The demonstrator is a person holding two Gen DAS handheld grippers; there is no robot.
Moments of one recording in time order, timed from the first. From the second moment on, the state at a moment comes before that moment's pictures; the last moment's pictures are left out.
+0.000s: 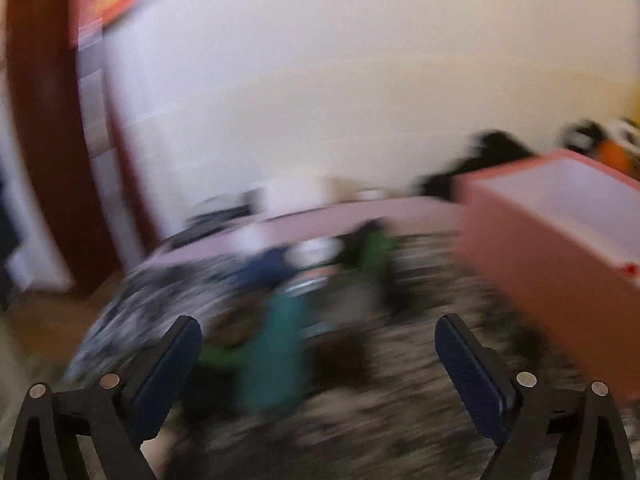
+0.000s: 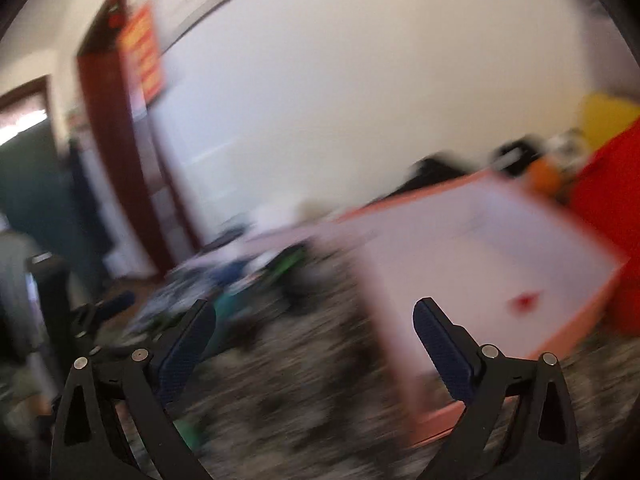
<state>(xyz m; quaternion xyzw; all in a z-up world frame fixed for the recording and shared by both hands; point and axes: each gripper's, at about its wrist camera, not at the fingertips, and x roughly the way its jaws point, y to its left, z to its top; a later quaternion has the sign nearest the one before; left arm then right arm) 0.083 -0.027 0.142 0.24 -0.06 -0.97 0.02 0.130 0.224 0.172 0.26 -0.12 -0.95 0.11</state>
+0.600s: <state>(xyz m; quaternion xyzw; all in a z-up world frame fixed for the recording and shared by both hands) 0.130 -0.147 0.041 0.23 -0.04 -0.95 0.19 0.164 -0.028 0.033 0.36 0.09 -0.91 0.19</state>
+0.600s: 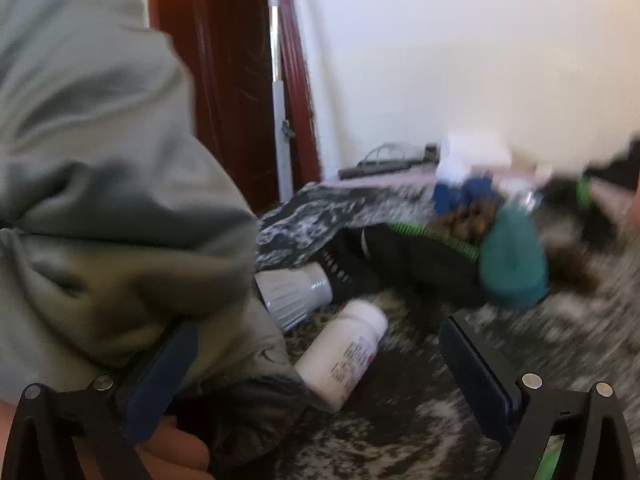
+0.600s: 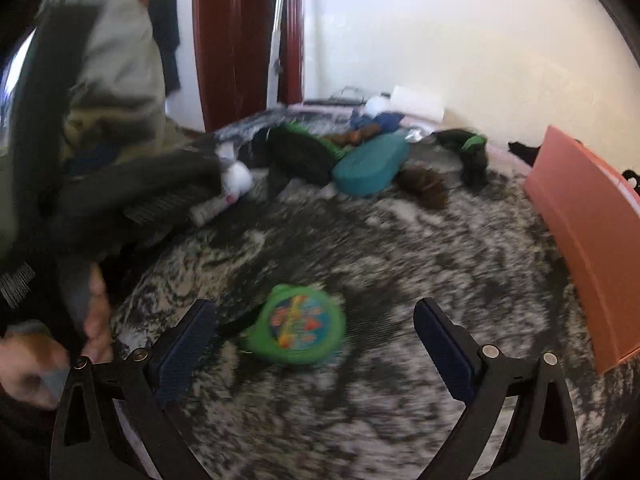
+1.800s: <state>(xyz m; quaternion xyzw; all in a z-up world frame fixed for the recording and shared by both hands) 0.054 -0.130 0.086 0.34 0.11 -0.93 0.03 0.127 0.078 0.052 0.34 -0.10 -0.92 0.13</state>
